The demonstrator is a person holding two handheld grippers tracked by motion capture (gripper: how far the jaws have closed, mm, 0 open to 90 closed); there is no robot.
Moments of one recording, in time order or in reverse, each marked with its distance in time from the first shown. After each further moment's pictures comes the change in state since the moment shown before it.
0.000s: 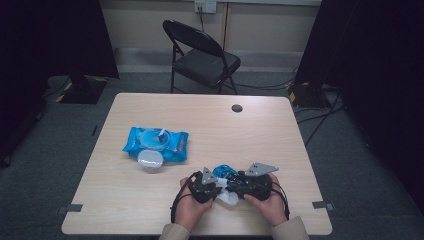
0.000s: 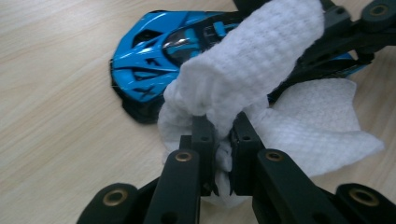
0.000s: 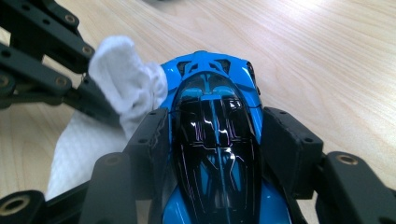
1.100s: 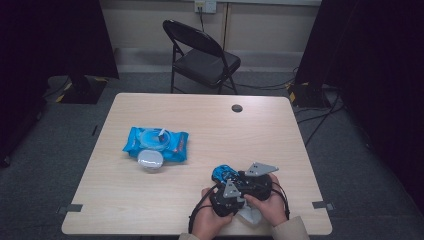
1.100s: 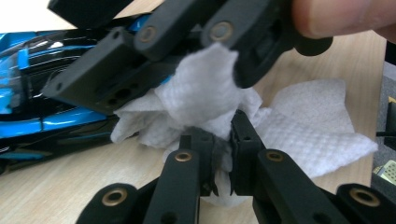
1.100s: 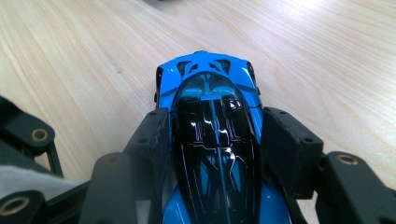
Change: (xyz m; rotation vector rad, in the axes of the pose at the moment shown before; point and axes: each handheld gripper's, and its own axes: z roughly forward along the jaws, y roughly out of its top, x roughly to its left) left arm -0.057 0.009 0.022 -0.001 -0.172 0.068; right arm 0.000 0.000 0.000 -0.002 0.000 -0.001
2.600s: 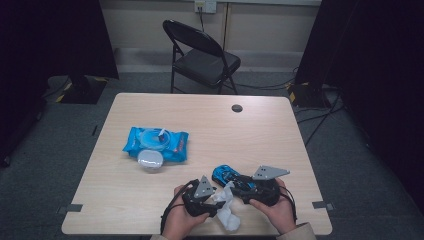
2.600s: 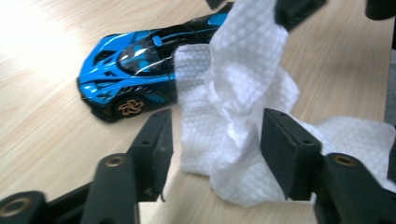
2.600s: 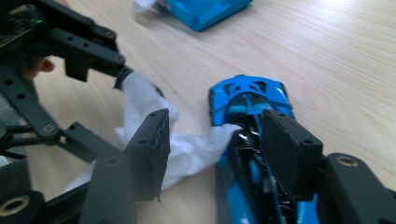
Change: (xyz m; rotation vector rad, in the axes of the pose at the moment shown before) left arm 0.034 -0.022 -0.065 -0.057 0.082 0.079; right arm 0.015 0.008 -0.035 -0.071 0.111 0.057
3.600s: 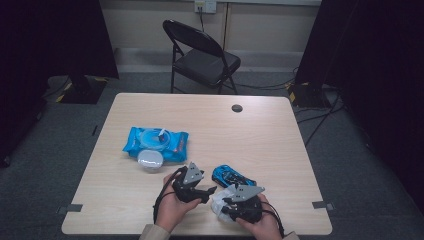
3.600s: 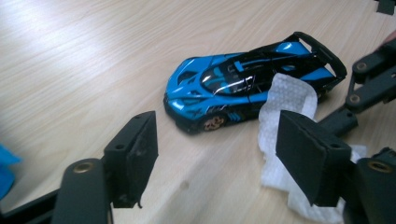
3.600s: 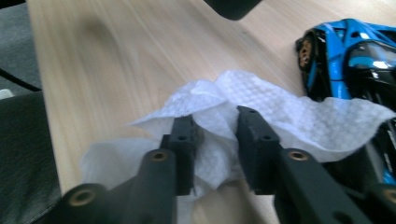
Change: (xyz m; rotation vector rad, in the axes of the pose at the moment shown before) left arm 0.036 0.010 -0.008 -0.049 0.101 -0.030; right arm 0.042 -0.028 0.036 0.159 0.063 -0.156
